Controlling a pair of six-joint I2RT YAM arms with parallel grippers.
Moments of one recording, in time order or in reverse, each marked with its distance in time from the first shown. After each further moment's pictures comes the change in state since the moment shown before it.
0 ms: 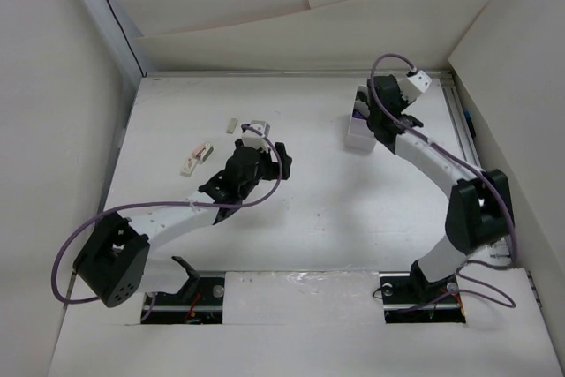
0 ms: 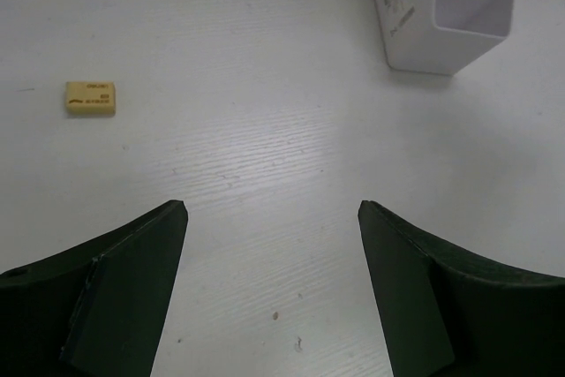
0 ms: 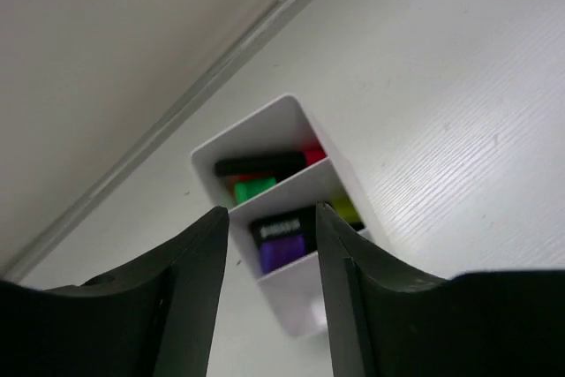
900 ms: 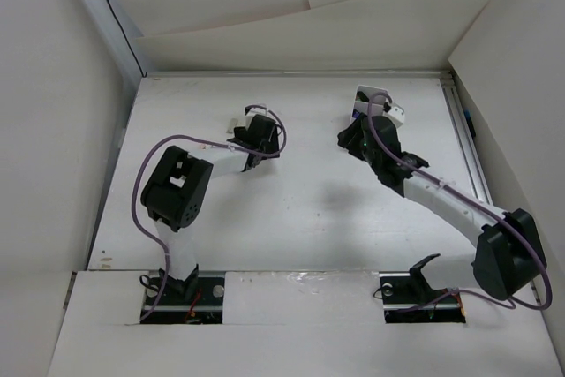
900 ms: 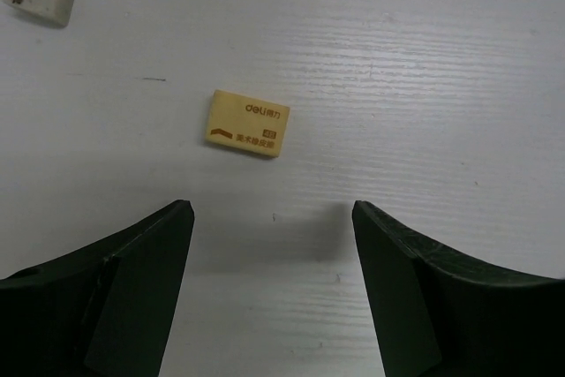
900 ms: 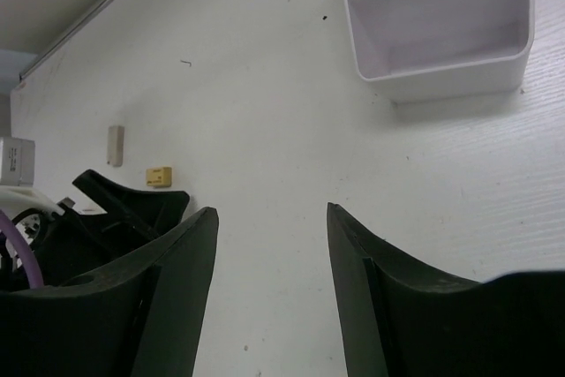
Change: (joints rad) left arm 0.195 0.609 0.454 -0.324 -0.139 -0.042; right arm 0.175 -0.360 -0.380 -0.014 -0.432 0.075
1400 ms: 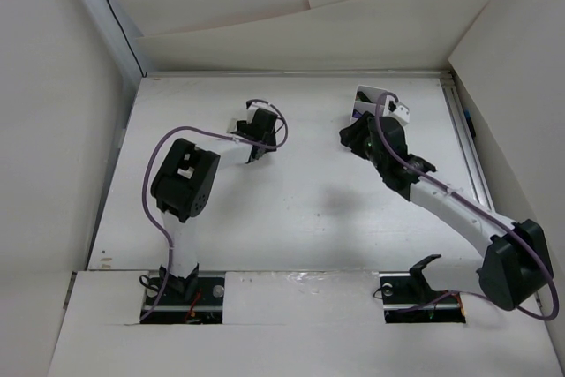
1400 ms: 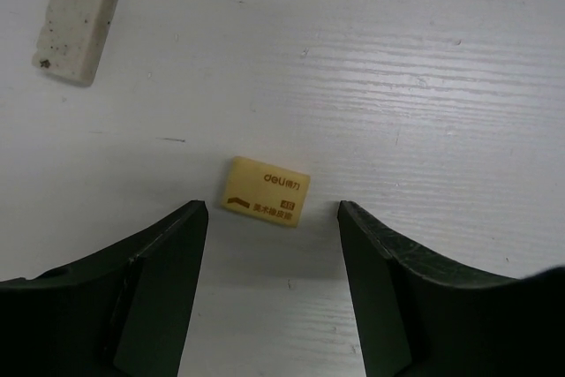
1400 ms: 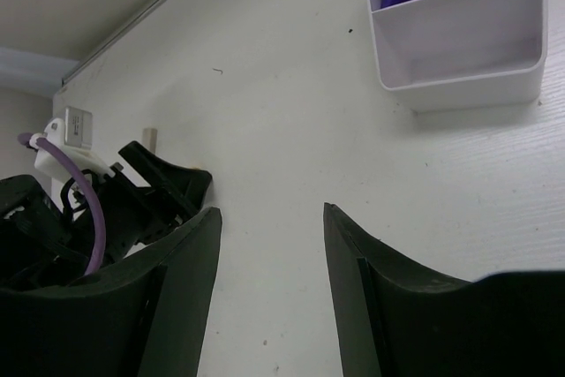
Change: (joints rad) left arm 0.022 0.116 0.126 -0.040 -0.064 0.037; right arm -0.008 -0.060 -0.021 0.024 -0.035 0.000
